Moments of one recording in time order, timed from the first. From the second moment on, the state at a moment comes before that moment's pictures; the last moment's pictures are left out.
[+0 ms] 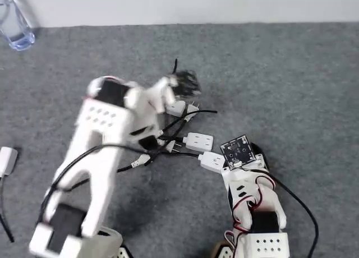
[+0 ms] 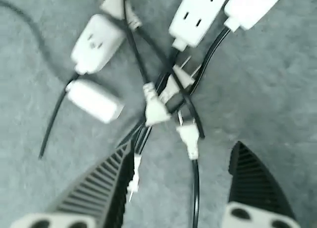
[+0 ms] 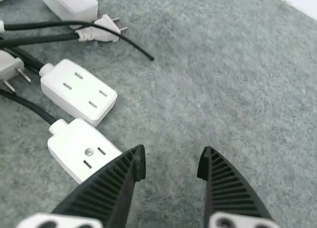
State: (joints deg) left arm 14.4 -5.1 0.2 92.3 -42.9; right arm -4.5 -94.8 96.0 43.4 23.0
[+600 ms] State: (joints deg) left arm -23.6 -30.9 41.2 63.4 -23.0; right arm -12.2 -94.4 86.6 46.2 28.8
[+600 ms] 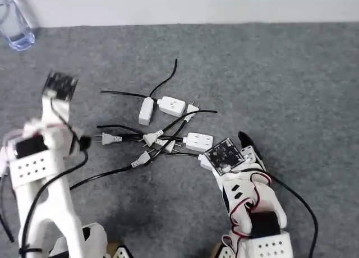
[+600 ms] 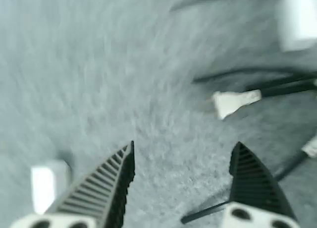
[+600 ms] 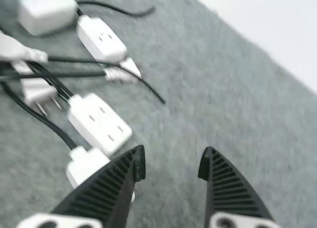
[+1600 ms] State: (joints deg) left arm -29.9 -54.5 84.9 32.4 -10.6; right arm -15.6 -10.1 43.8 53.1 48.2
